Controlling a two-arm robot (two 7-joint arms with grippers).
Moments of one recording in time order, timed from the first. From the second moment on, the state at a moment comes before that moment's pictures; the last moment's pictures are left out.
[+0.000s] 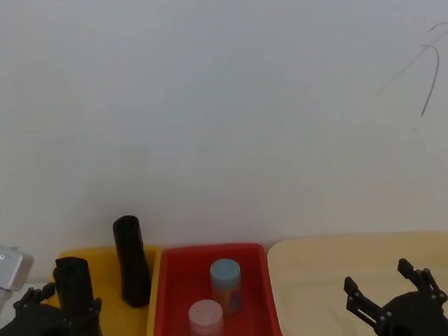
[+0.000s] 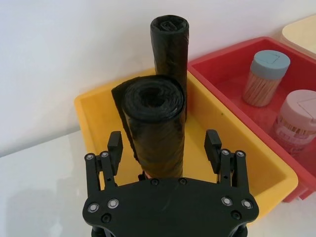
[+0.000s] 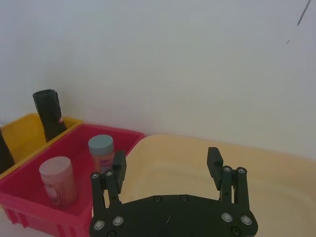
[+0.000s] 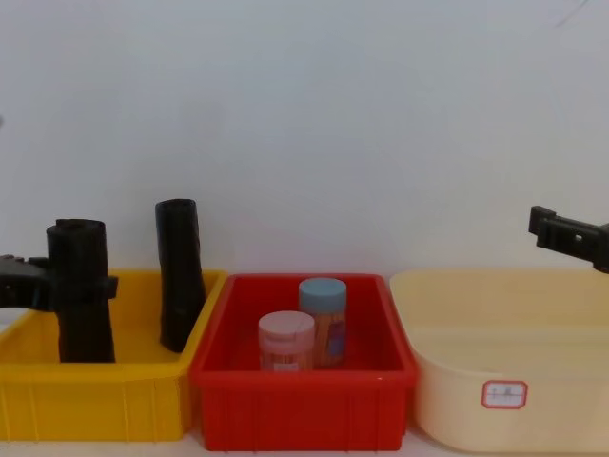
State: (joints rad) left arm -0.32 0.49 0.27 -1.41 -0.38 0.21 -0.31; right arm -0.01 0.34 -0.23 -1.77 0.29 0.03 0.07
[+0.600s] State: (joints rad) left arm -0.35 0.45 0.28 -1.38 -0.34 0.21 -0.29; right arm -0.01 0.34 -0.23 -1.77 0.29 0.03 0.07
